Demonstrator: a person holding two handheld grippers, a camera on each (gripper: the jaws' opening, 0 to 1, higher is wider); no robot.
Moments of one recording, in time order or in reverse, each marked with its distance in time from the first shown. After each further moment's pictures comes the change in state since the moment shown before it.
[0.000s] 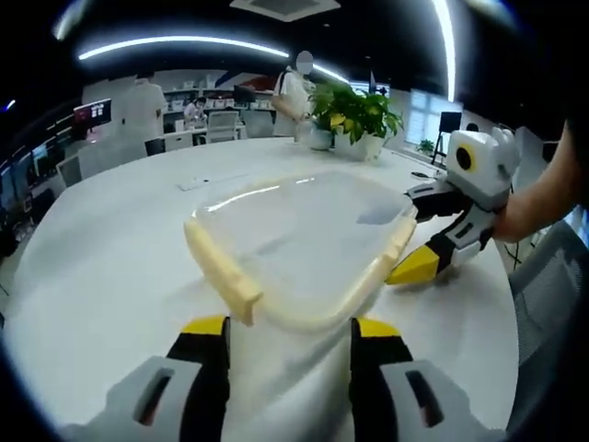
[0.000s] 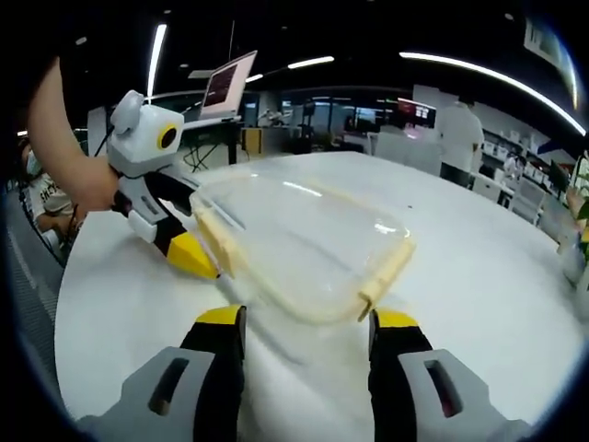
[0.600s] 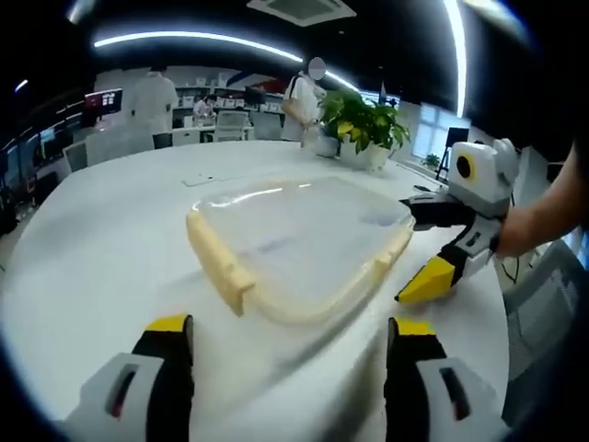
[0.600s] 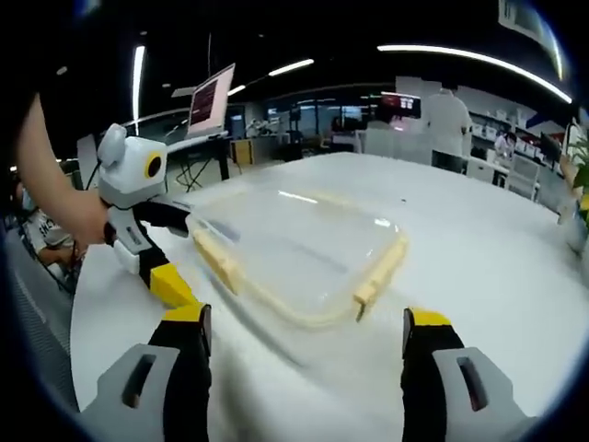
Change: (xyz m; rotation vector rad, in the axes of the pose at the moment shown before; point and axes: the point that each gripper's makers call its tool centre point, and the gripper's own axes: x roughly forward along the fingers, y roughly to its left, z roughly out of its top) left arm -0.003 -0.008 0.003 -0.096 -0.054 -0.006; right arm -0.005 0.004 0.007 0.135 -0.053 0.022
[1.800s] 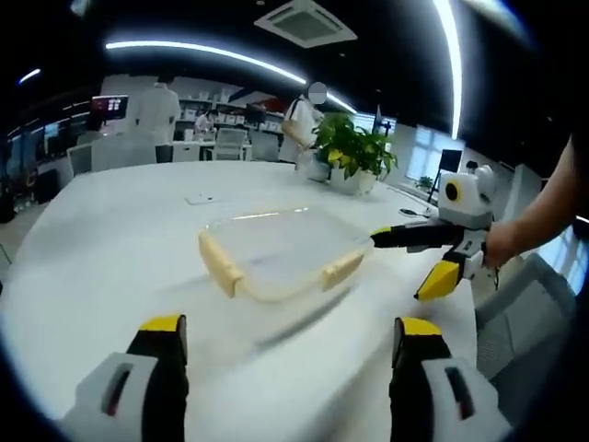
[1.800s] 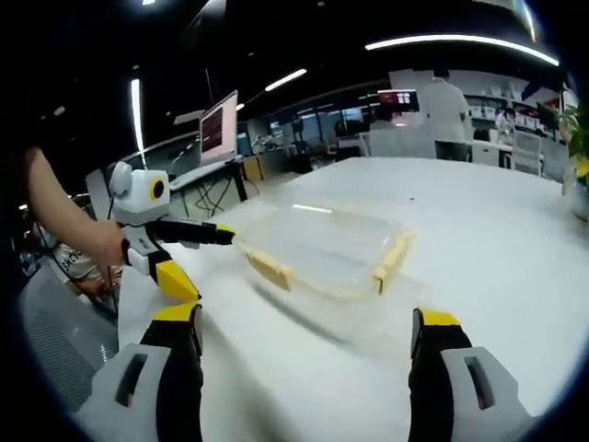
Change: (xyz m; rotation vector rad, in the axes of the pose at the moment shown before) left arm -0.052 -0.015 0.011 -0.031 -0.067 -0.020; right arm -0.046 0.025 0.011 0.116 -0.031 0.057
